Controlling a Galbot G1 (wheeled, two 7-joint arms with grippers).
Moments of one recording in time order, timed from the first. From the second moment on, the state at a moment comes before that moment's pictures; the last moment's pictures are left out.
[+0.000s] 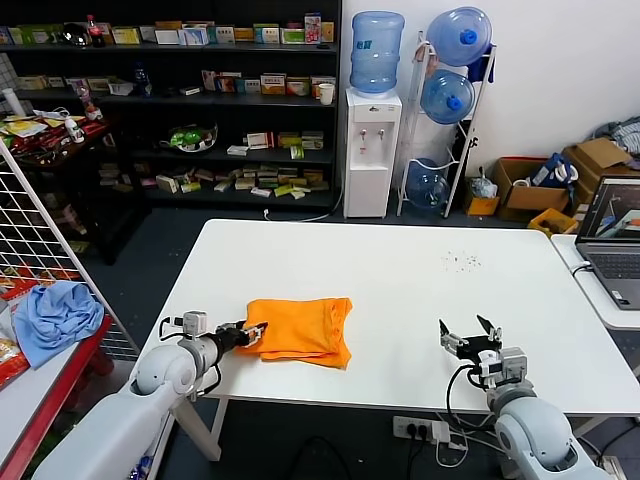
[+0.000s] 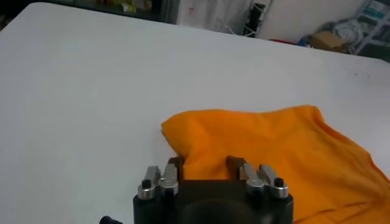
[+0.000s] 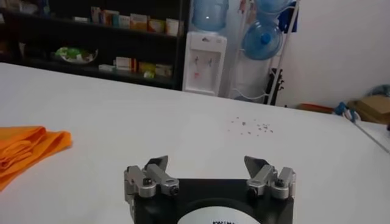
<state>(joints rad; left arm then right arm) 0.85 -0.94 -0.02 -1.50 -0.91 0.50 -0.02 -1.27 0.99 0.41 1.82 0.49 -0.34 0.19</state>
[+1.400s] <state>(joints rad) 0.79 -0.50 -0.07 -1.41 -0.46 0.39 0.01 -1.23 1.03 0.30 1.85 0.39 -0.30 0.20</state>
